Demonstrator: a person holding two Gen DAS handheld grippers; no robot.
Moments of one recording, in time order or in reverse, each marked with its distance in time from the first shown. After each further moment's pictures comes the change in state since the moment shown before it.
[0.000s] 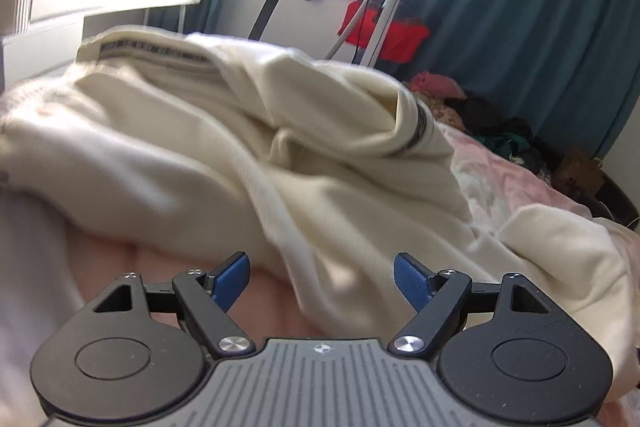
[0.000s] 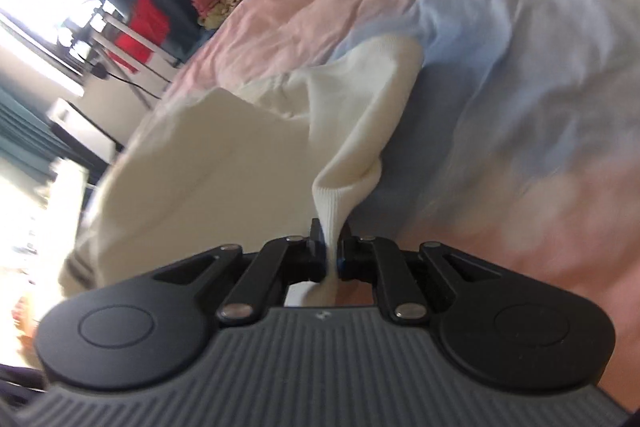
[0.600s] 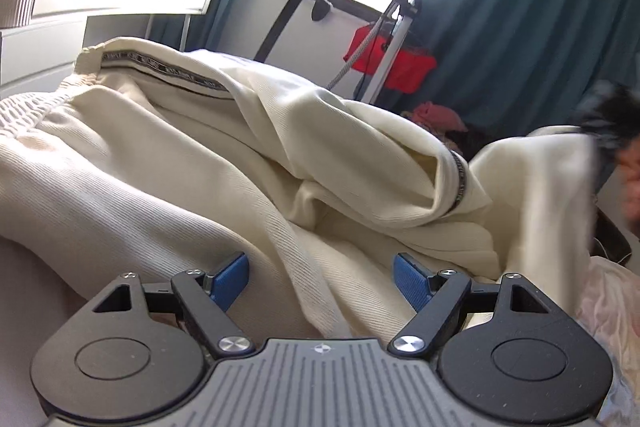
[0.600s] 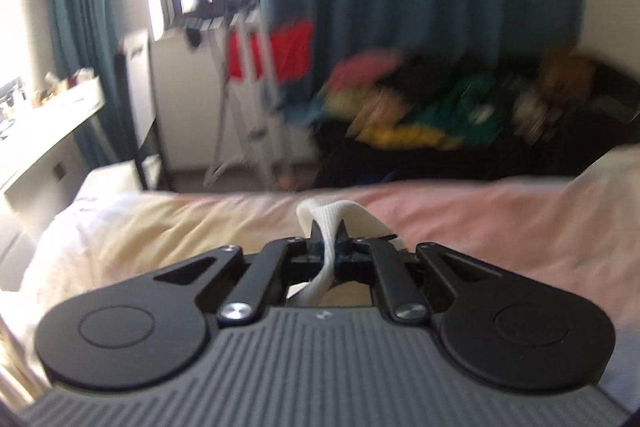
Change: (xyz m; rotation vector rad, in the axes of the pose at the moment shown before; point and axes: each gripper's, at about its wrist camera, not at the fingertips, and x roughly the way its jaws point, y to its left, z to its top) left arm 0.026 0.032 0.037 -0.052 -0.079 -0.040; right arm 0.081 0.330 0.032 -0.723 -0.365 -0.094
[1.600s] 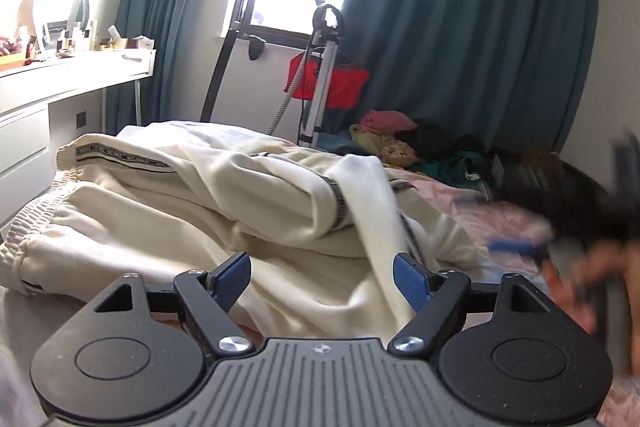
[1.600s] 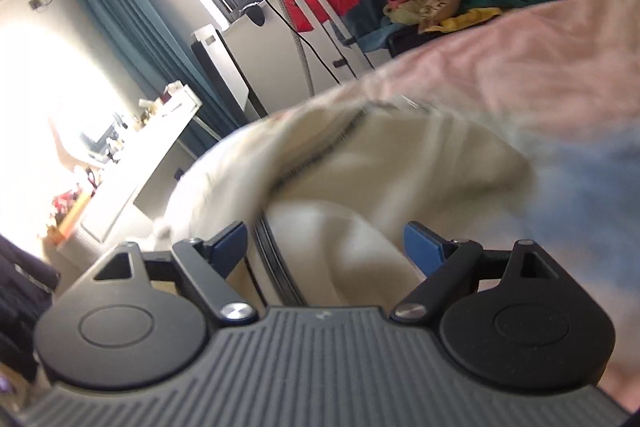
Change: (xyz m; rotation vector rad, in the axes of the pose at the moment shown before) left arm -0.092 -0.069 -0.008 0.234 -0.083 -0.045; right arm -0.034 -0.037 -0.107 0.340 0.205 0.411
